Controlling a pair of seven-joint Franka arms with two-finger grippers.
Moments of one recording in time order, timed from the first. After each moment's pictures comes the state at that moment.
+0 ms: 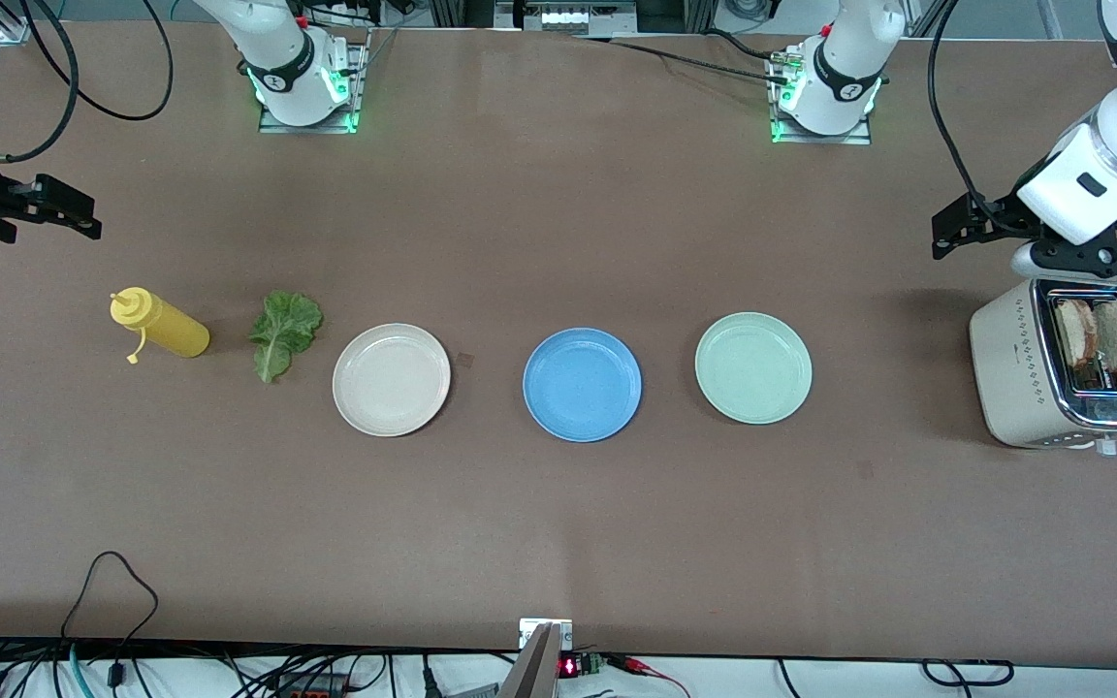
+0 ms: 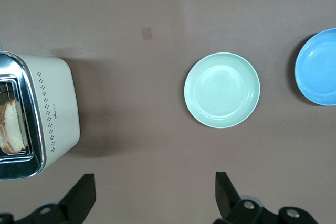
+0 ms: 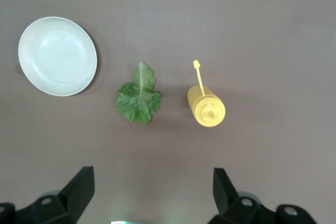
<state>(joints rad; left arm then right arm) -0.04 -0.01 -0.05 -1.70 0.00 1.65 -0.01 0.00 0.01 -0.04 -1.64 -0.03 1.57 -0.11</state>
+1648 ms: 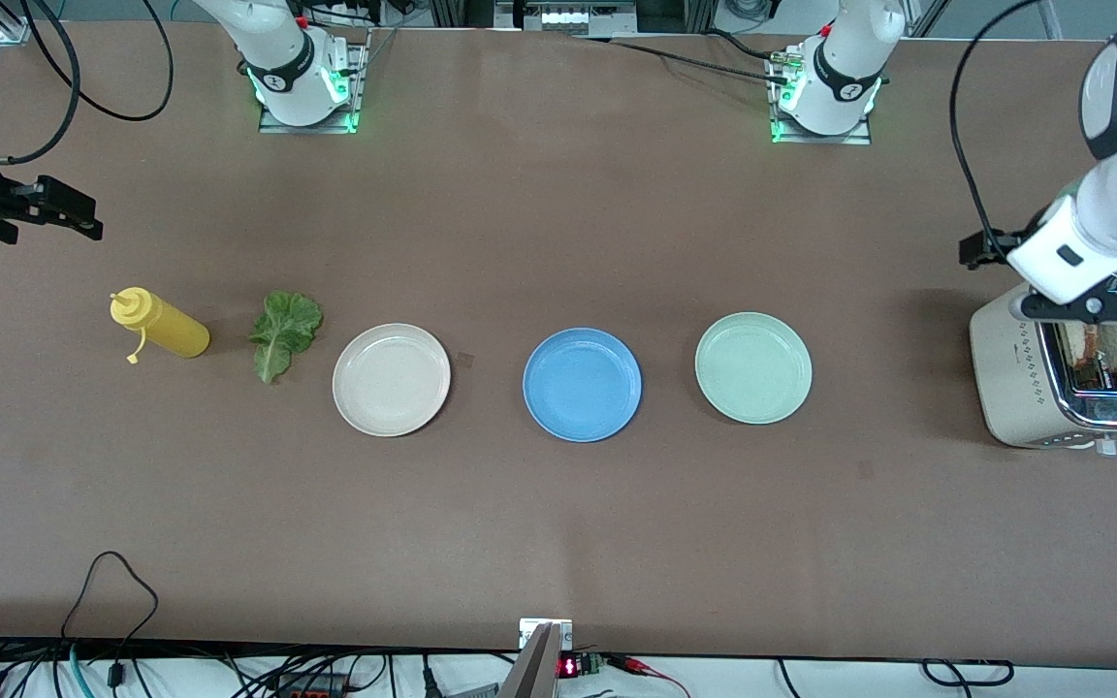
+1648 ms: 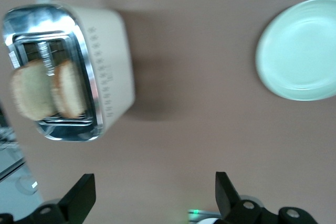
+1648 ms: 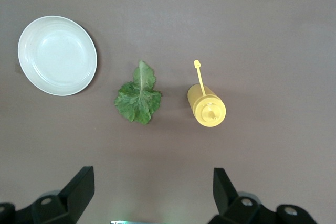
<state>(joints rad) 0.01 0.13 -0.03 -1.68 0.26 1.53 0.01 0.00 0.01 -0.04 -1.64 -0.03 1.57 -0.11</state>
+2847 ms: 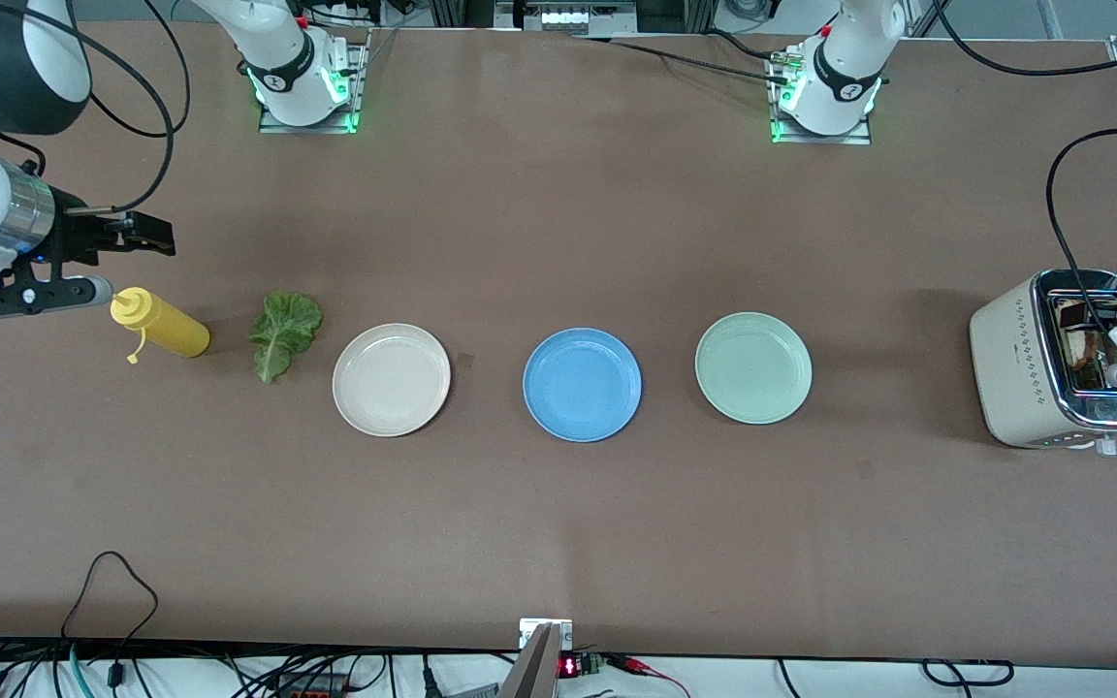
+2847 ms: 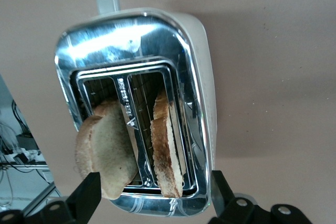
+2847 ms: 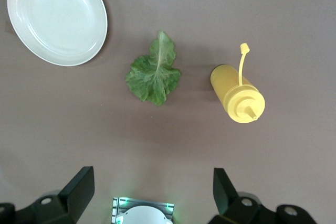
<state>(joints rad) 0.29 0.31 -0.03 -1.71 0.33 1.84 0.28 0.08 0.13 -0.04 -1.64 -0.03 1.51 -0.12</state>
